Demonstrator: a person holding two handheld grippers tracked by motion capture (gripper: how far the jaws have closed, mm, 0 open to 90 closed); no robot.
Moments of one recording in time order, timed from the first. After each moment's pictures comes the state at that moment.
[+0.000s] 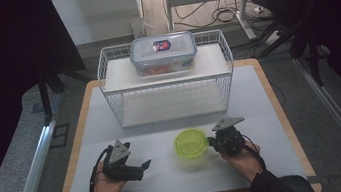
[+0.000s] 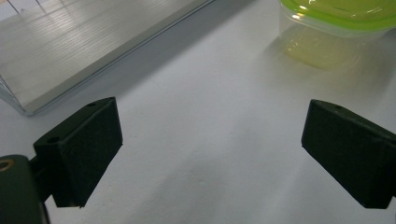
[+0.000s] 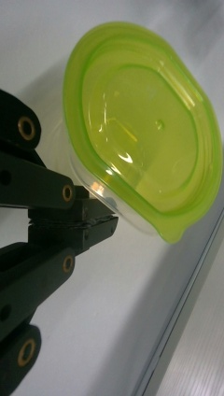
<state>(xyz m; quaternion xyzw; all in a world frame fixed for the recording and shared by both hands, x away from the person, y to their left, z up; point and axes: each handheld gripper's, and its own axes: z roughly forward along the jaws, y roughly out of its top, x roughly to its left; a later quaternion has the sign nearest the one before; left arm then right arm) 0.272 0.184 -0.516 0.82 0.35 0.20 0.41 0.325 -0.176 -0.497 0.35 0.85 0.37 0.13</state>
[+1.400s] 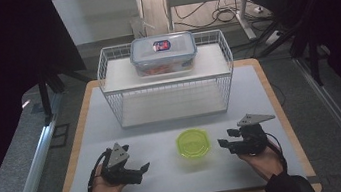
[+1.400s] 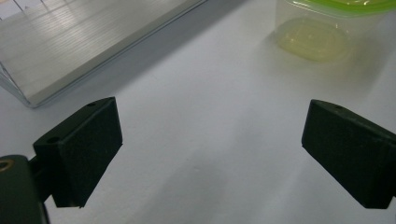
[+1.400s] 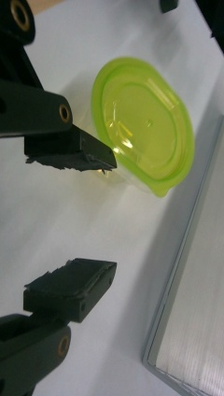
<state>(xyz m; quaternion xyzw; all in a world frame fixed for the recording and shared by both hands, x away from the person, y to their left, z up) 0.260 0.186 -0.515 0.82 0.35 0.20 0.41 0.311 -0.229 -0.475 0.39 0.81 0.42 0.11</state>
